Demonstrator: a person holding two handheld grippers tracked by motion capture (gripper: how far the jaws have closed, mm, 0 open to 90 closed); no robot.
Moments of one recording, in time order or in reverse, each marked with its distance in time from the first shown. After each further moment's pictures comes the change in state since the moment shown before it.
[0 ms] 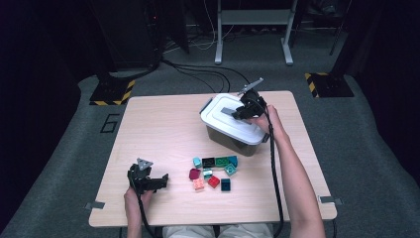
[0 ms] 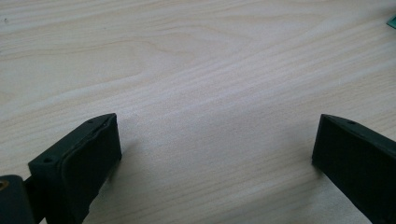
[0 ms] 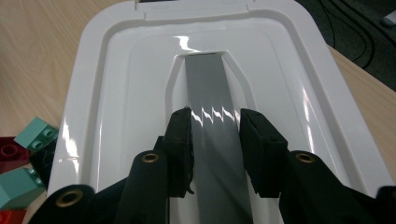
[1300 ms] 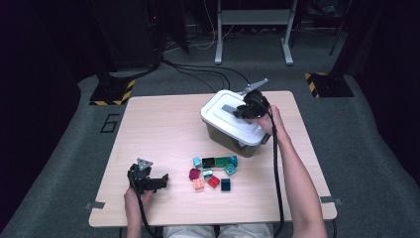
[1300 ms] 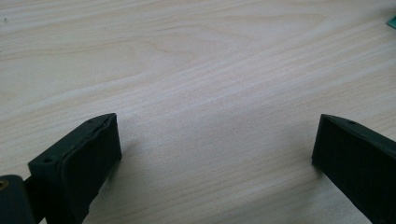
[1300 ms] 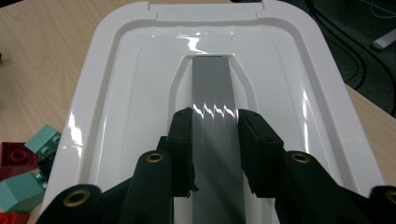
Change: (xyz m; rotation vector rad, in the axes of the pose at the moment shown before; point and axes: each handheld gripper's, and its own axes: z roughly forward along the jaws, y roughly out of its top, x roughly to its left) left arm 0.000 0.000 0.000 0.003 -0.001 -0.001; right arm 0.004 -0.003 -0.015 -0.081 -0.008 -0.027
